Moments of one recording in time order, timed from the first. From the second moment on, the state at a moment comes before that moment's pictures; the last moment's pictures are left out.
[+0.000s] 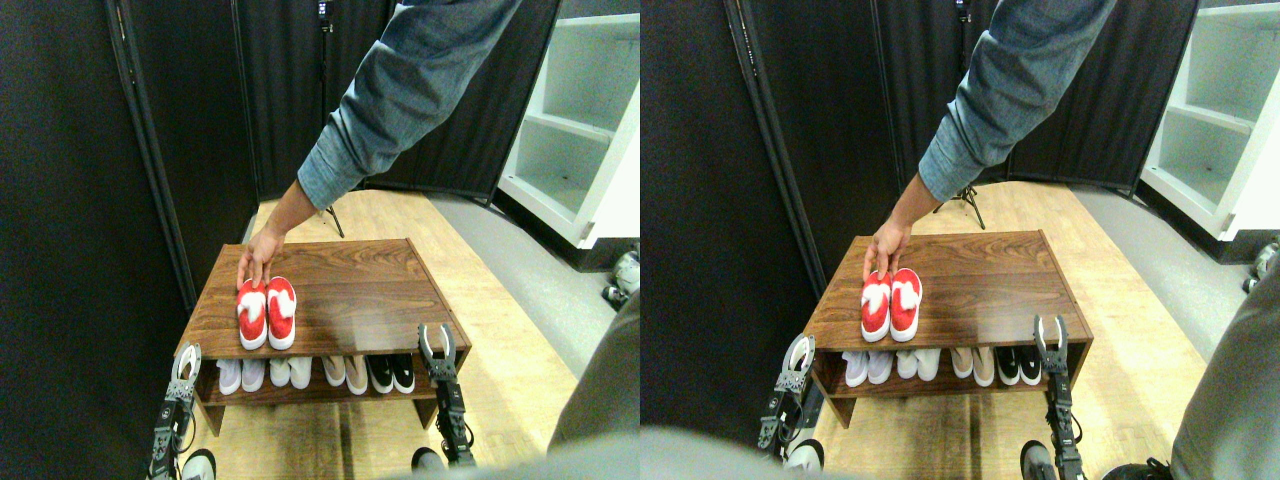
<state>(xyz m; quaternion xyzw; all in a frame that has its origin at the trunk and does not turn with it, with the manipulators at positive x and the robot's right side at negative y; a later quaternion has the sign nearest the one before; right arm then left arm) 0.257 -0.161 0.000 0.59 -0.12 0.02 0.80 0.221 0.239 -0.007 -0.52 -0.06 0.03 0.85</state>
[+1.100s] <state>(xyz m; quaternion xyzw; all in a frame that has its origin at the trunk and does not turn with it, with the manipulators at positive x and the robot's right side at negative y) 0.258 -0.162 -0.002 0.60 -0.13 0.00 0.79 0.184 0.222 0.002 -0.60 -0.11 0.08 0.79</state>
